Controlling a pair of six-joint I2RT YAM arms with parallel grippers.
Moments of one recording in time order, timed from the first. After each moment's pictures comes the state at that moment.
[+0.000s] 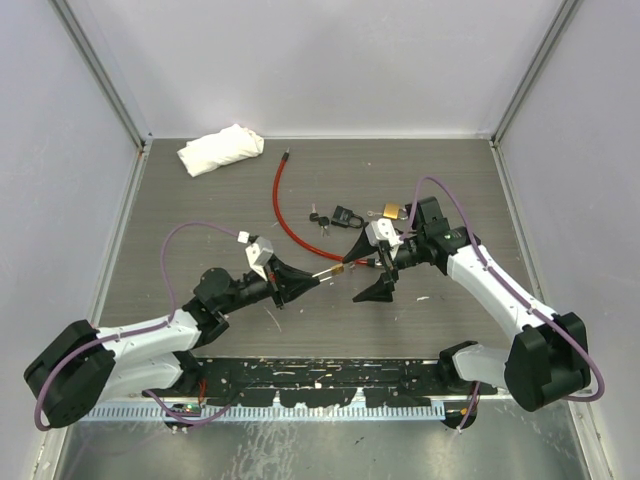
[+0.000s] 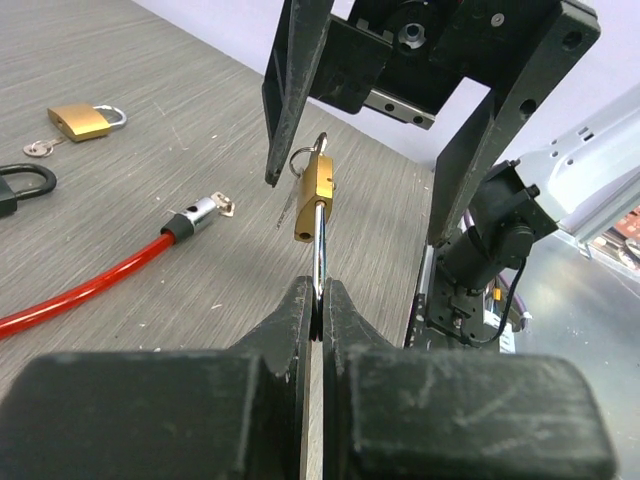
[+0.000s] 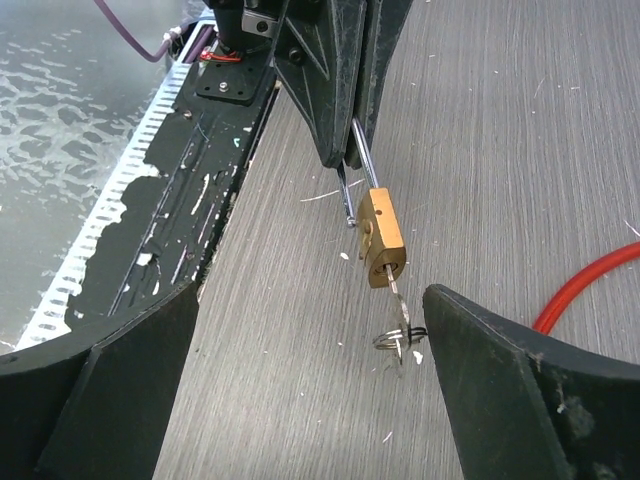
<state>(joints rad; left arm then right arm) -0.80 1.07 0.26 0.94 0.40 -0.42 0.35 1.22 0.87 -0.61 -1.32 -0.96</state>
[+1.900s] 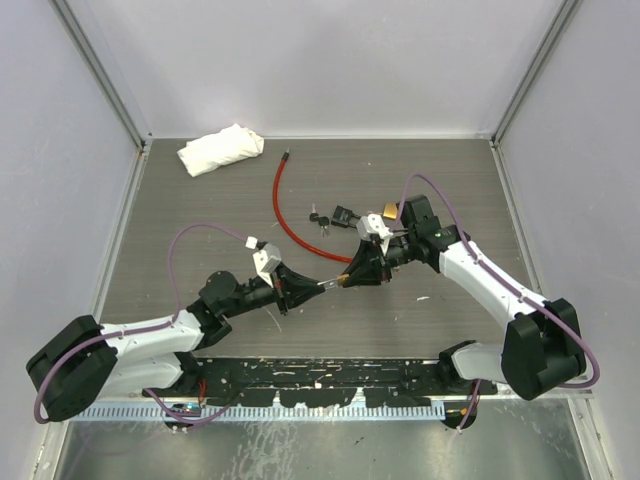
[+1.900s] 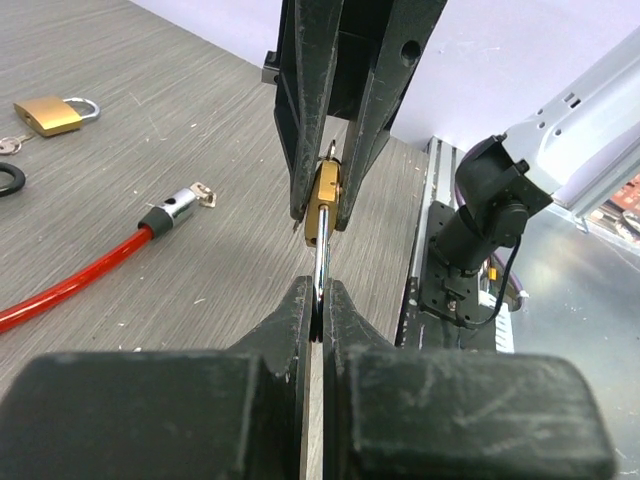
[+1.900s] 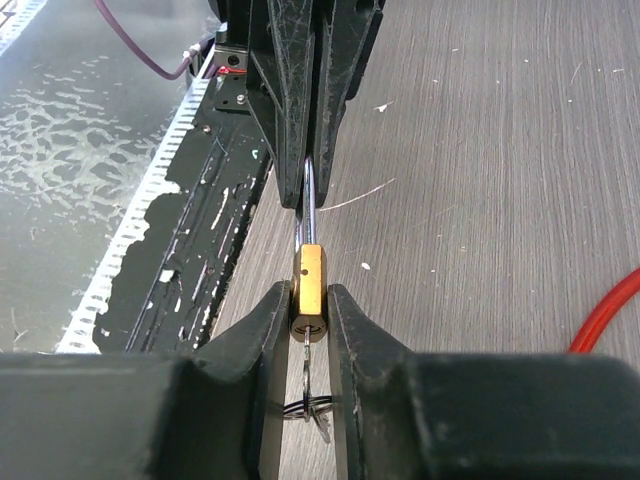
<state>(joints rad) -0.85 1.09 0.26 0.95 0.38 -0.40 0.39 1.28 0.87 -0.51 -1.33 -0.81</state>
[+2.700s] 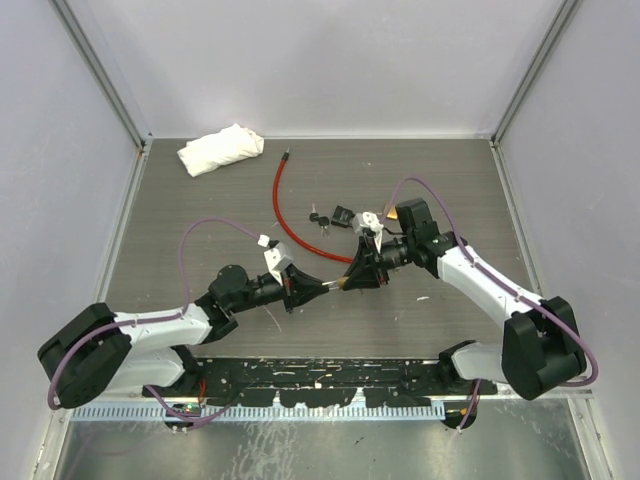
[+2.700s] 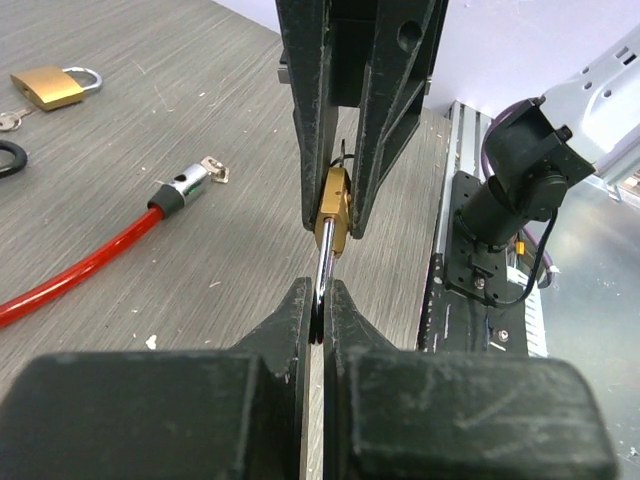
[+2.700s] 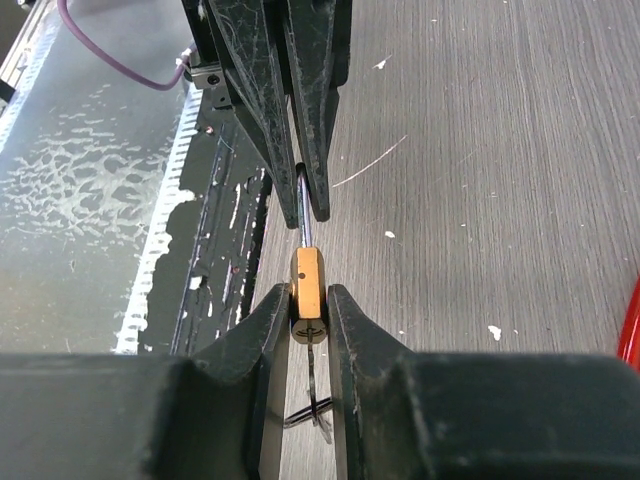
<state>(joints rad) -0.86 1.19 0.31 0.91 0.40 -0.32 0.41 1.29 0.81 -0.38 -1.26 -0.51</state>
